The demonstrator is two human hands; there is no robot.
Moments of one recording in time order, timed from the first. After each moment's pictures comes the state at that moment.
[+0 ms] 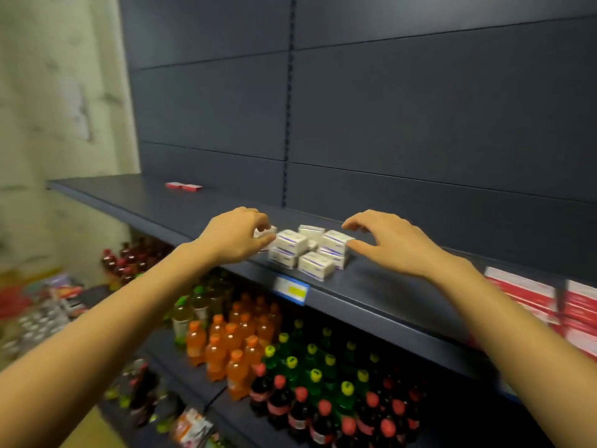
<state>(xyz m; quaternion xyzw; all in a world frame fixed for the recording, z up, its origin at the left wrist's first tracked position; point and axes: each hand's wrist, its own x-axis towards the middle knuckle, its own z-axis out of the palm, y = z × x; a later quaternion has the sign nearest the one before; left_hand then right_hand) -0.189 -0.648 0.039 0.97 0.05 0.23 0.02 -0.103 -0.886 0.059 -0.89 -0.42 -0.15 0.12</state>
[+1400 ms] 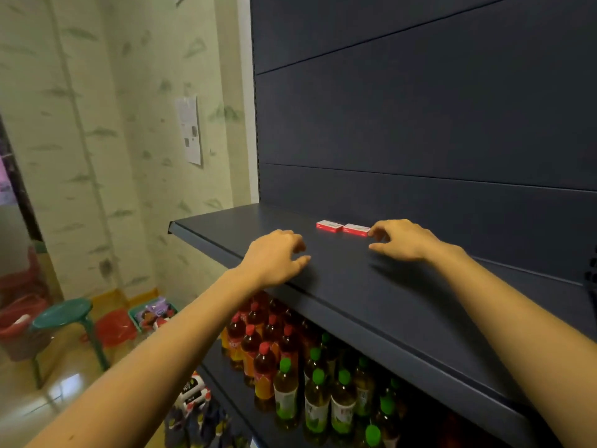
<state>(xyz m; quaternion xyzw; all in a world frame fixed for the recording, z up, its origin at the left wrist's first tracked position) -0.110 -0.090 0.016 0.97 0.13 0.21 0.01 0.065 -0.258 0.035 -0.90 -0.41 -0.05 0.13</state>
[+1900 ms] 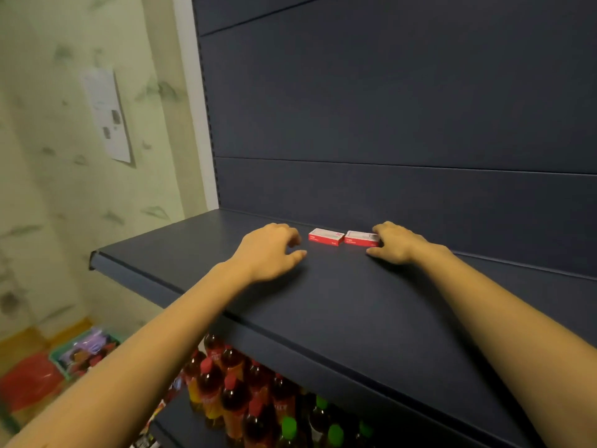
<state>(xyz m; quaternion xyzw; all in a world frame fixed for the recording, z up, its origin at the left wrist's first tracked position) 0.015 0.046 0.010 0.98 0.03 0.18 0.03 0.173 -0.148 -0.002 -0.96 -0.28 -0.03 0.09</state>
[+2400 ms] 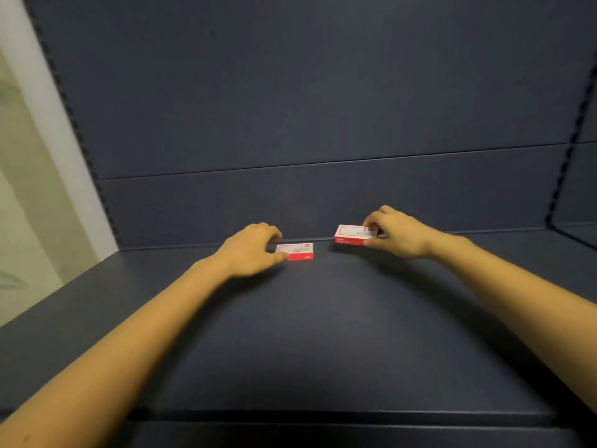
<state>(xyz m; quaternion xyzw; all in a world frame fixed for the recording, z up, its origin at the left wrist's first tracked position) 0.136 0.117 0.014 0.98 -0.17 0.09 0.09 0.147 -0.149 0.015 -0.98 -0.15 -0.08 0.13</state>
